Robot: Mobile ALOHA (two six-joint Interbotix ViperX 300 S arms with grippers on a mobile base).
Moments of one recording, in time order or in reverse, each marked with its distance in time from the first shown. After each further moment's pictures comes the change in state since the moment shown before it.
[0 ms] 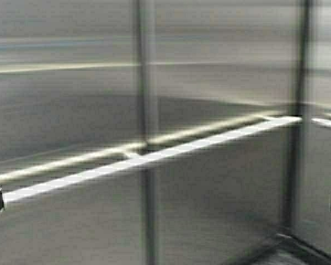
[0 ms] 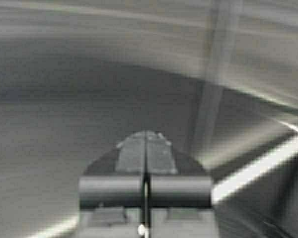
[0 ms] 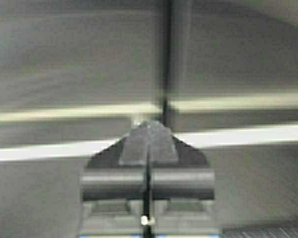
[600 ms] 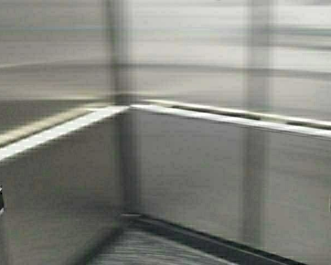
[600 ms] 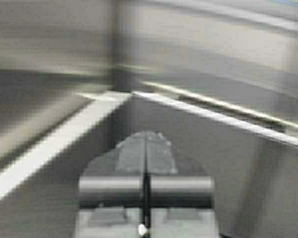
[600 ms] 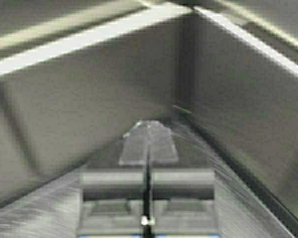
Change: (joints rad) left arm -0.002 -0.009 0.003 0.000 0.005 -0.005; right arm 0.003 -0.008 -0.002 0.002 0.051 -0.002
